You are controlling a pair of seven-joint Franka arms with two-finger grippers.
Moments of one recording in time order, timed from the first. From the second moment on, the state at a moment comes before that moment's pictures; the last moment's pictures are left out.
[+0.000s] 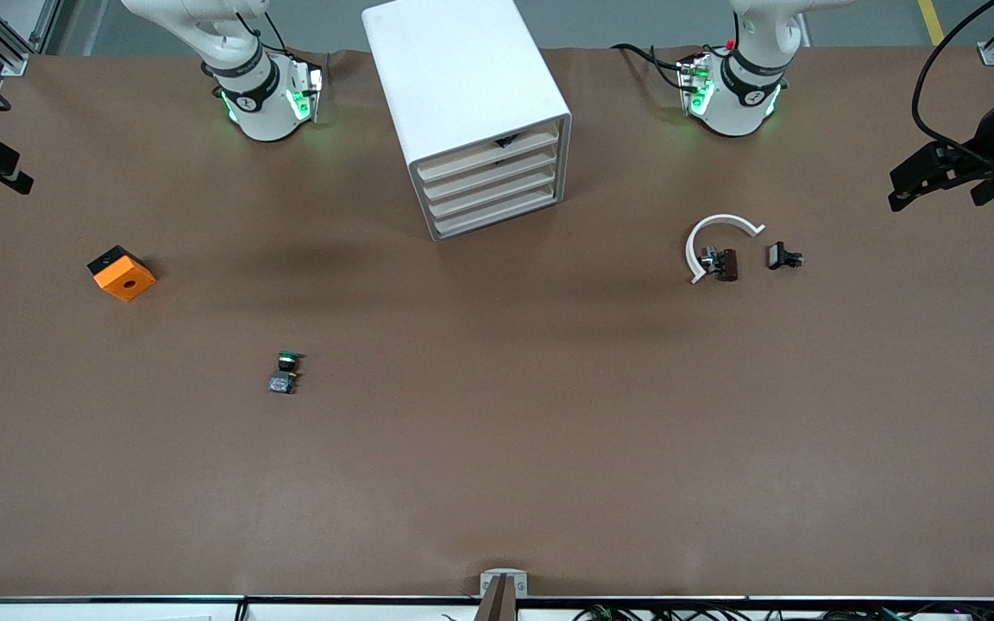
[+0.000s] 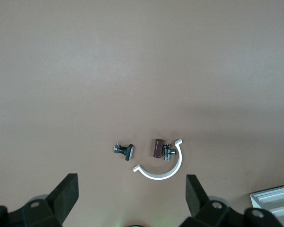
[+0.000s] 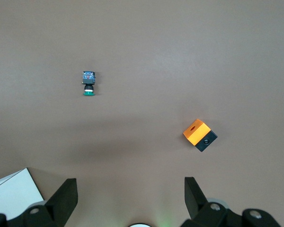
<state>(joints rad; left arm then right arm) 0.13 -0.06 -0.20 -1.57 0.03 1.50 -0.10 -0.02 -0.12 -0.11 -1.61 0.01 1.47 -0.04</state>
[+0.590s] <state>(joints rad) 0.16 -0.04 -0.19 -1.58 0.03 1.48 -0.10 -0.02 -0.12 -0.11 -1.61 0.01 1.48 -0.04</state>
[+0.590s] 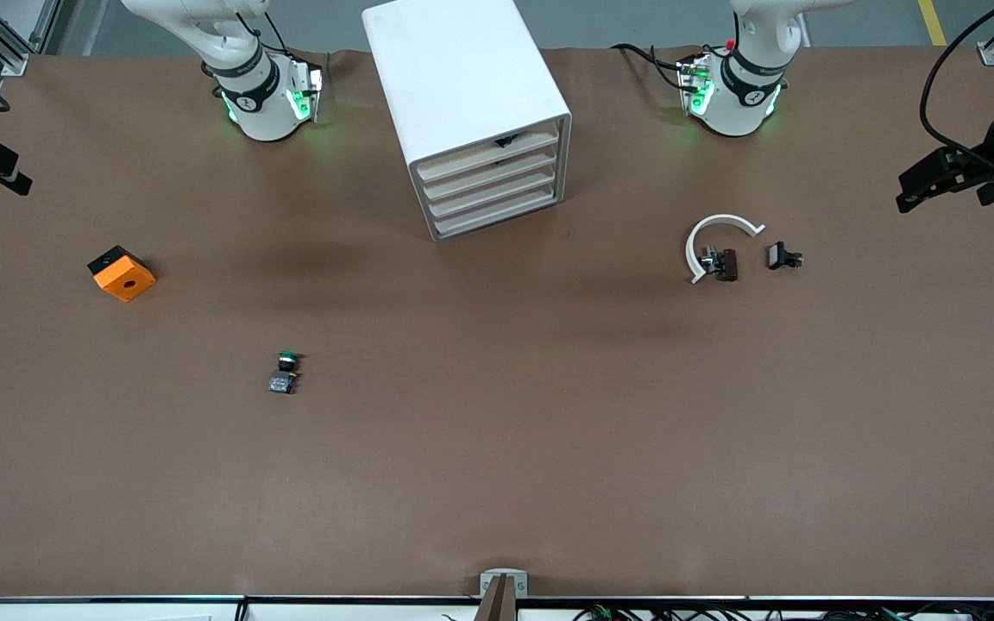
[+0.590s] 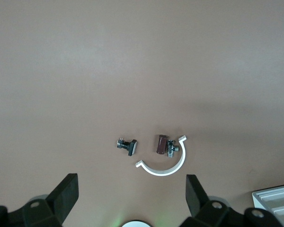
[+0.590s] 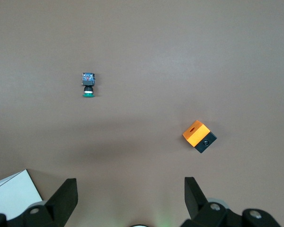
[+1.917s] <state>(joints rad) -0.13 0.53 -0.26 -1.54 -0.25 1.49 -1.81 -0.02 0.08 -0.11 -1.61 -0.02 1.53 -0.04</state>
